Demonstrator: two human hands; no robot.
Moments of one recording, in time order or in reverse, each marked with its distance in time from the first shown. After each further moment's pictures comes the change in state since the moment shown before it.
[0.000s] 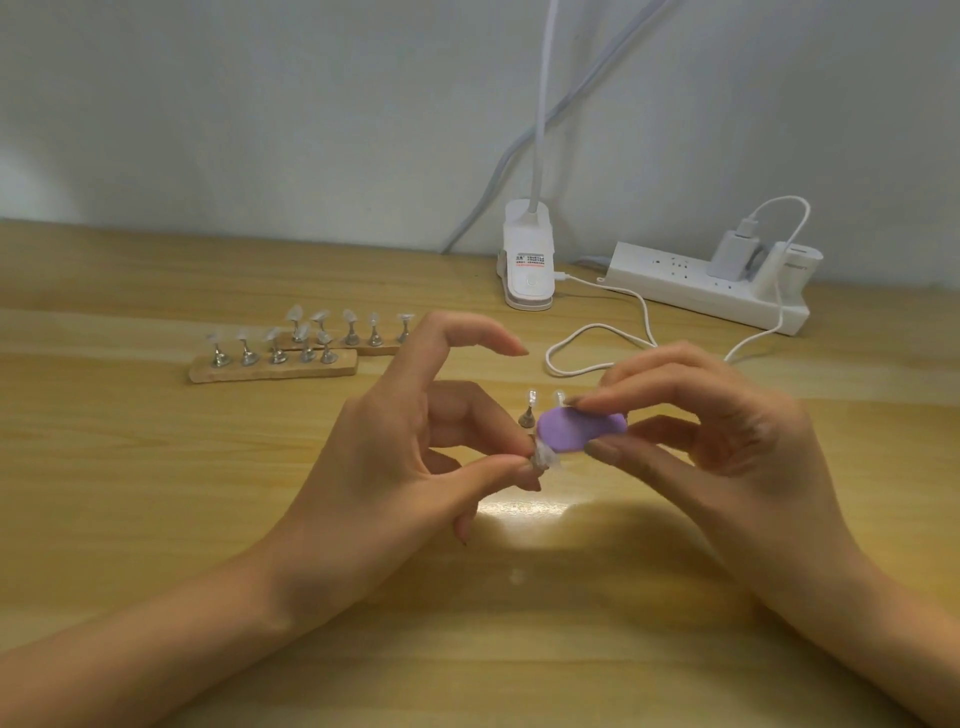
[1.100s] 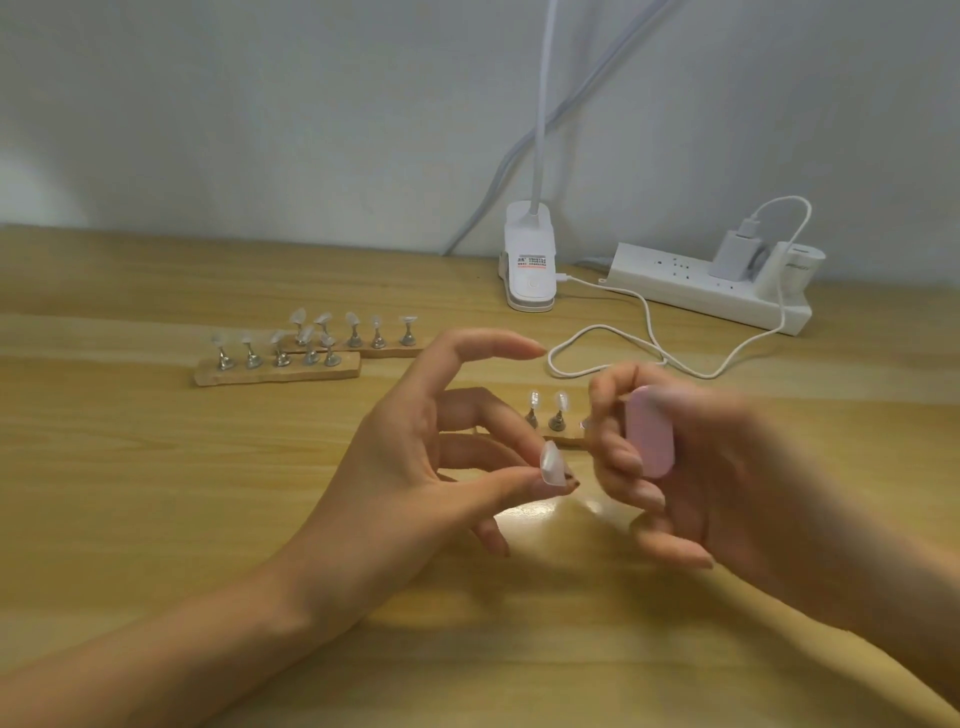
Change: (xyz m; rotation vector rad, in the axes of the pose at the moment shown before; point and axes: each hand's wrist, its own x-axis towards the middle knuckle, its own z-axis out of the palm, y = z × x) left_hand 0.000 0.003 0.008 -0.162 -0.005 -0.093; right_hand 0.008 -0.022 -0.006 0.706 -0.282 0.711
